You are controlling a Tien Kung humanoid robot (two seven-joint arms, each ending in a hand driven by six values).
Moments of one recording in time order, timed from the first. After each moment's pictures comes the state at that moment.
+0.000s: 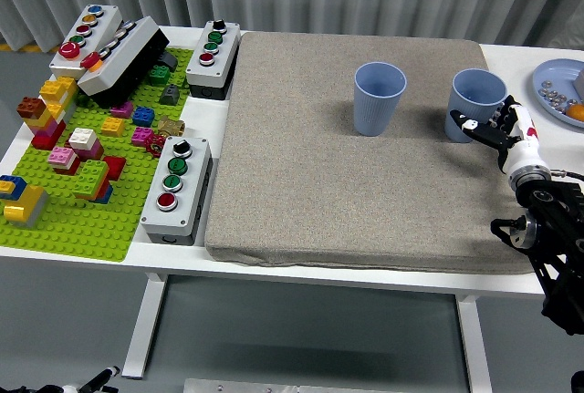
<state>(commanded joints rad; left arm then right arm) -0.16 0.09 -1.21 -0.18 1.32 -0.23 0.11 0.61 -0.08 1.11 0.71 -0.91 -0.27 0.17</state>
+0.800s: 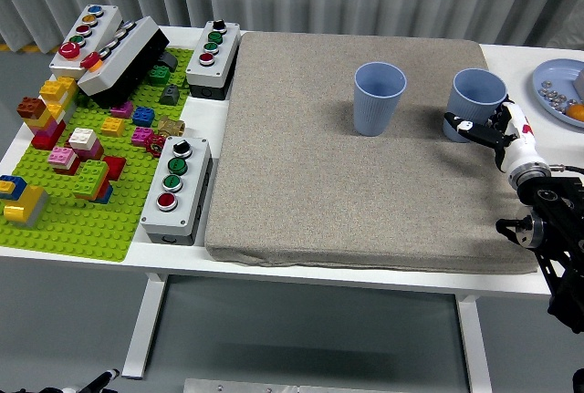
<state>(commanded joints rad) -0.15 0.09 -1.20 -0.18 1.32 -0.22 0.11 0.61 -0.08 1.15 0.72 -1.00 -0.17 0.13</state>
